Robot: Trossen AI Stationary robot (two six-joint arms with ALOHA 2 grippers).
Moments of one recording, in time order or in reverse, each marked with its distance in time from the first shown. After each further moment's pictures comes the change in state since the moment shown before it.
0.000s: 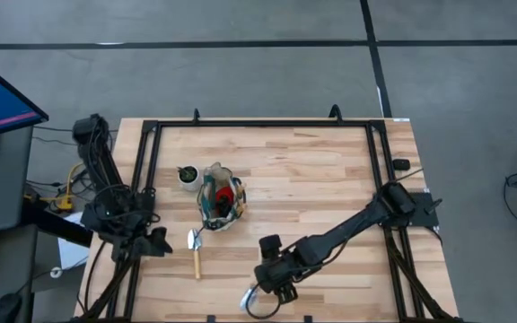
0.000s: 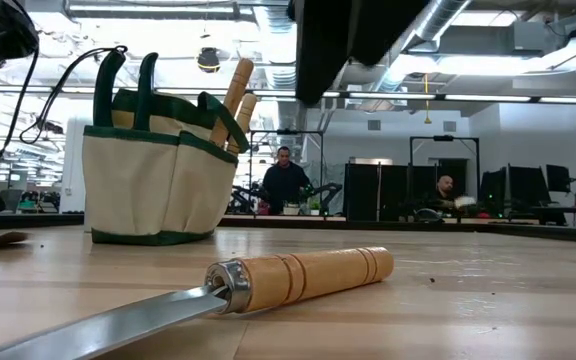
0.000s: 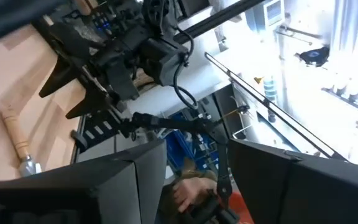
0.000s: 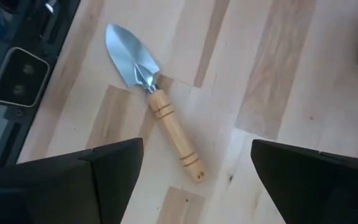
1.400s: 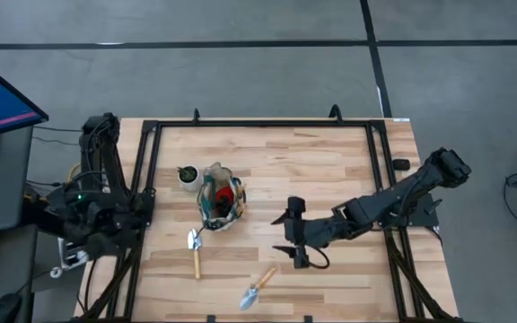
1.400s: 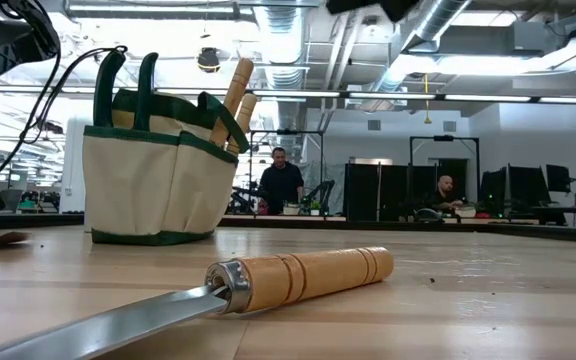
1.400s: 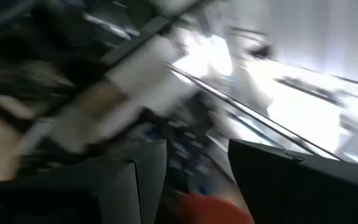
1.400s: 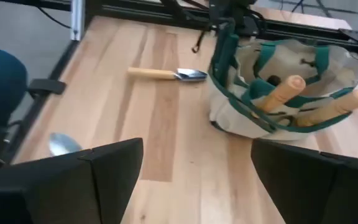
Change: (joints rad) left arm -0.197 -0.028 0.347 0.000 -0.091 0.507; right arm -0.073 -0.567 -0.582 0.536 0.252 0.000
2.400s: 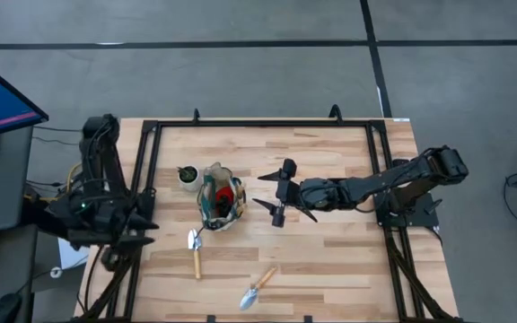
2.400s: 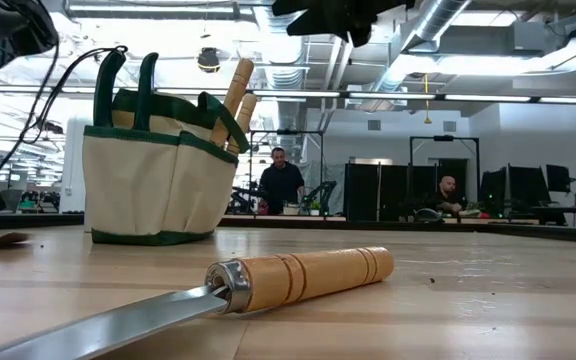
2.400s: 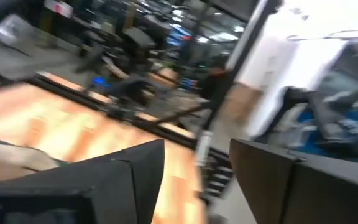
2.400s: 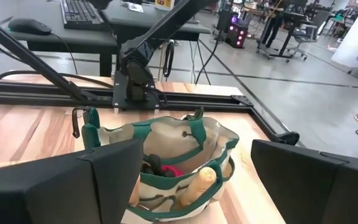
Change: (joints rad) left arm -0.040 0.048 -0.082 0.083 -0.471 0.535; right arm -0.250 -0.001 -0.156 0.540 0.063 -0.224
